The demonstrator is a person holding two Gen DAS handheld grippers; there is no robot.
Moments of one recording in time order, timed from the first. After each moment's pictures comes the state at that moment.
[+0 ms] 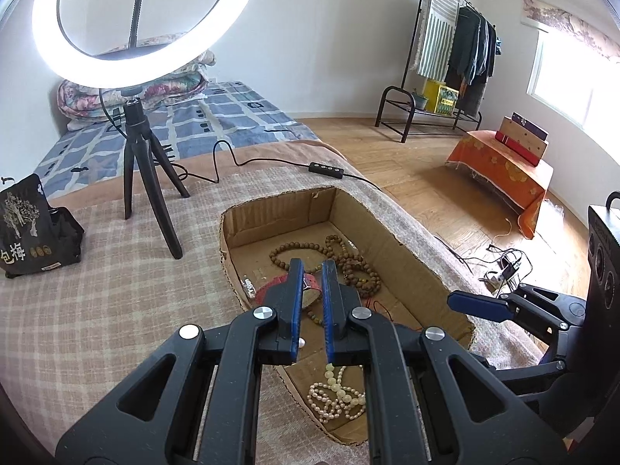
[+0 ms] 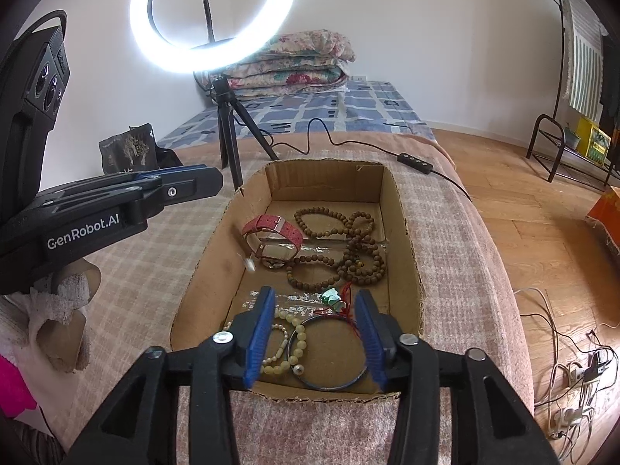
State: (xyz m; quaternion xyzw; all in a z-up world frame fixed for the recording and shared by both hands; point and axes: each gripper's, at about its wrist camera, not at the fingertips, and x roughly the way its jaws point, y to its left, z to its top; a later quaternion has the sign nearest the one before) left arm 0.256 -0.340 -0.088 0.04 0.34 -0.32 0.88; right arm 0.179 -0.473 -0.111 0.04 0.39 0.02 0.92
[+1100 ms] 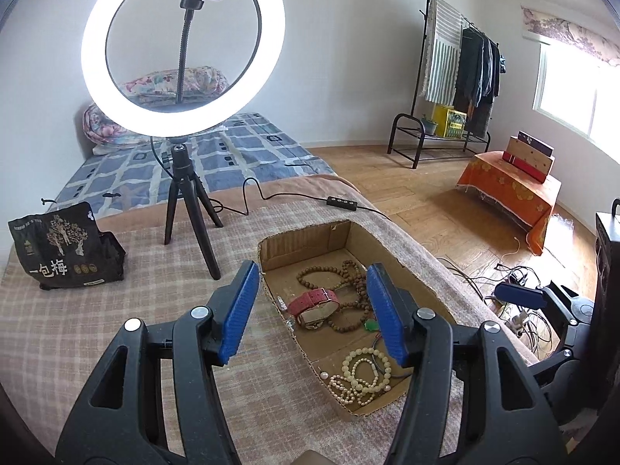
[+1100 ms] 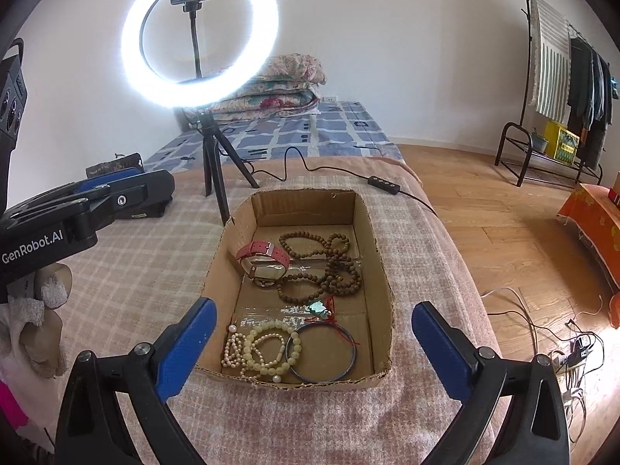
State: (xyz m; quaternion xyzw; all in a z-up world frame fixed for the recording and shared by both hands) left arm 0.226 -0.297 -0.037 0.04 0.29 -0.30 0.91; right arm 0.151 -0.461 -0.070 0.04 0.36 -0.04 0.93
